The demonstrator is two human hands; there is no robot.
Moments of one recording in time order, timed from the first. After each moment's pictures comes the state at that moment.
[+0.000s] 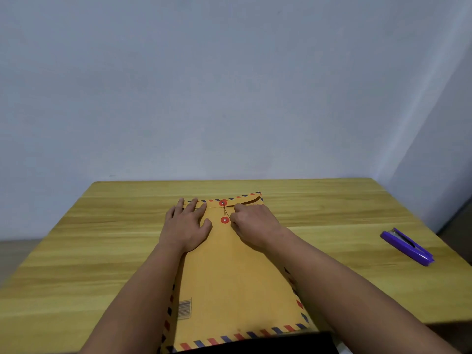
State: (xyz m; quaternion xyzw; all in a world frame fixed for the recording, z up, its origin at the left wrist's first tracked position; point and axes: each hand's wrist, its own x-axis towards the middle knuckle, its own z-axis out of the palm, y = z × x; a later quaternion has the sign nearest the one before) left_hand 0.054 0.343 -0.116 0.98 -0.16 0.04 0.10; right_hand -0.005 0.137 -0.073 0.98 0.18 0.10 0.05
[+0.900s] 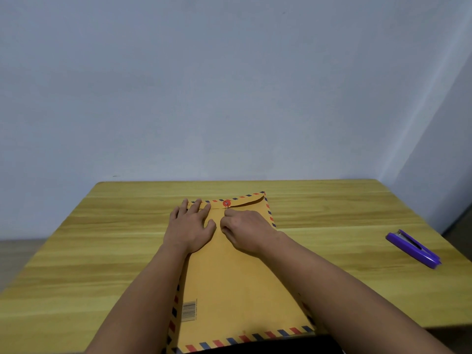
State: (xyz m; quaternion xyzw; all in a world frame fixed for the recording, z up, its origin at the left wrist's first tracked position) left_hand 0.056 0.344 -0.118 0.98 -0.17 0.04 0.10; right_hand -0.006 0.157 -0.080 0.96 0.25 0.13 -0.05
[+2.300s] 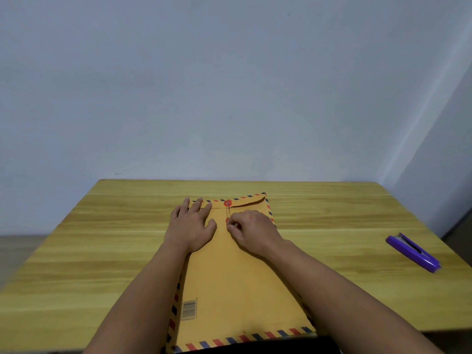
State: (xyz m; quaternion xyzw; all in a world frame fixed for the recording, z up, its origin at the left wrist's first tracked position) left_hand 0.055 0.345 -0.117 0.98 -0.17 0.04 0.11; right_hand -0.015 0.148 -0.092 0.96 0.13 0.15 -0.19
